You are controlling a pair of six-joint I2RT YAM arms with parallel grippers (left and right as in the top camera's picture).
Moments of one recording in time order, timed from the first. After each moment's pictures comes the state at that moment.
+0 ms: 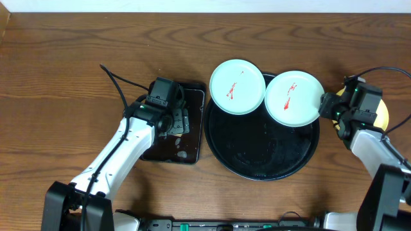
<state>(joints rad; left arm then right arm) -0.33 1.49 0.96 -0.73 -0.03 -0.42 -0.24 1.58 0.71 0.07 -0.18 0.16</state>
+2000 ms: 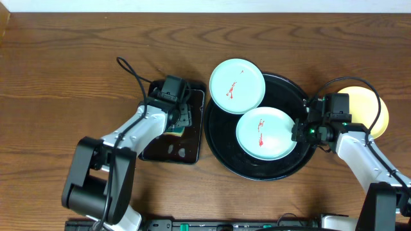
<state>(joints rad) -0.33 1.75 0.96 -0.47 -0.09 -0.42 -0.04 1.48 0.71 -0.44 -0.30 0.15</state>
